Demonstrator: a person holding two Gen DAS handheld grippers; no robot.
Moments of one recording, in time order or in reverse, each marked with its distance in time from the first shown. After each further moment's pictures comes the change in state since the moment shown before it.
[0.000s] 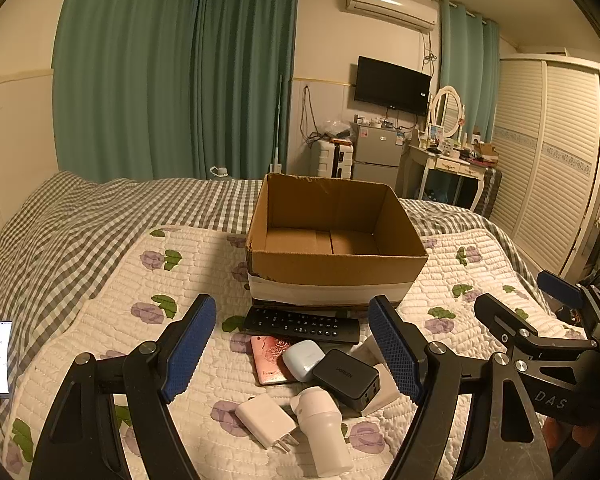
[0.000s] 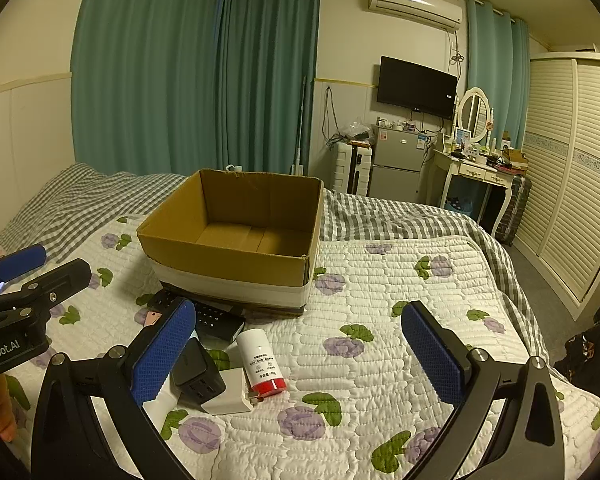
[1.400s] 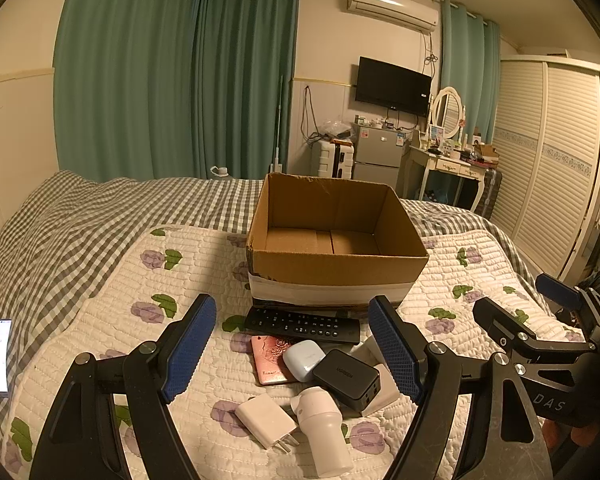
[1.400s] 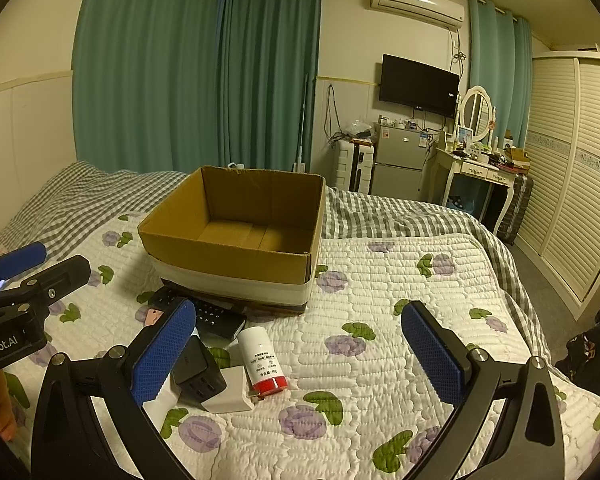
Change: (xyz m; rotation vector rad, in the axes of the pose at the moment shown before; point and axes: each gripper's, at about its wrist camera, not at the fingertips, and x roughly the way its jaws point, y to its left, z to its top) left arm 0.000 0.000 -0.001 0.001 -0.002 -0.001; right arm 0.003 0.002 -0.001 -0.004 0.008 0.006
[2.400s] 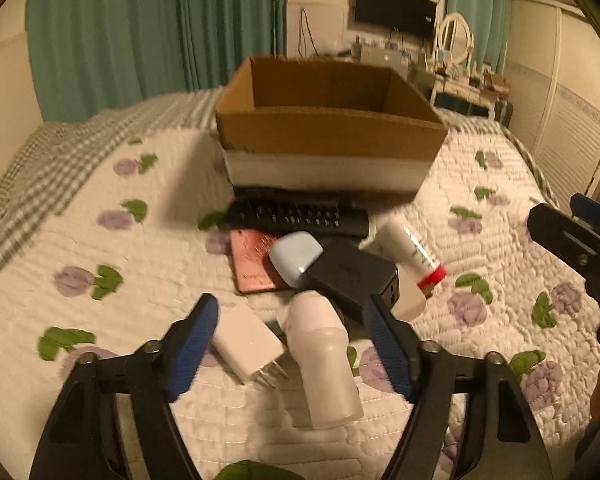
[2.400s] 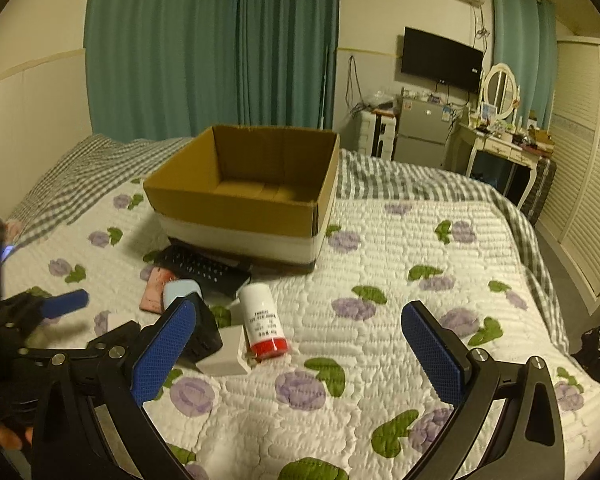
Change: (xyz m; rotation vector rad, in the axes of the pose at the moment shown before) left arm 0.060 -0.024 -0.062 0.049 0.299 0.026; right arm 0.021 -0.017 -0.027 -0.017 0.132 0.098
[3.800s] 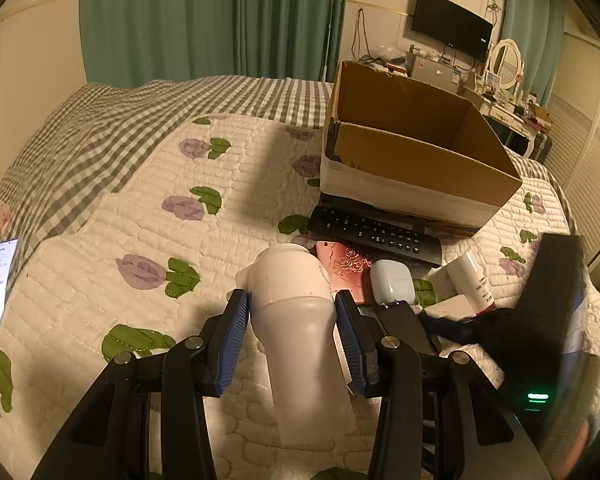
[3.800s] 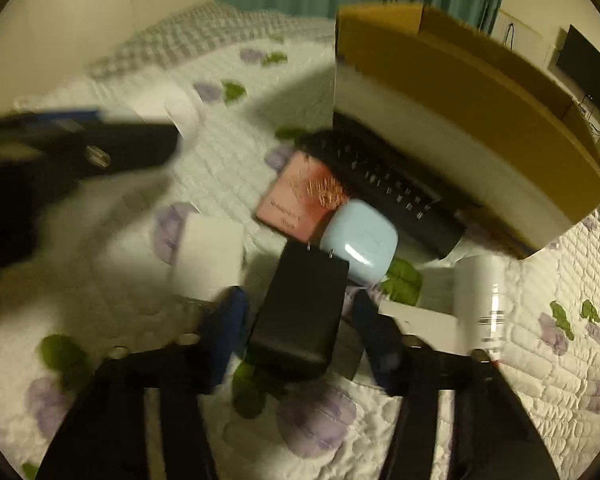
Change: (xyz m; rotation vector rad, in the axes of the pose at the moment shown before) left arm -0.016 0.070 0.011 -0.165 0.019 0.087; right arm 0.119 0.139 -0.040 -0.374 0.348 0.303
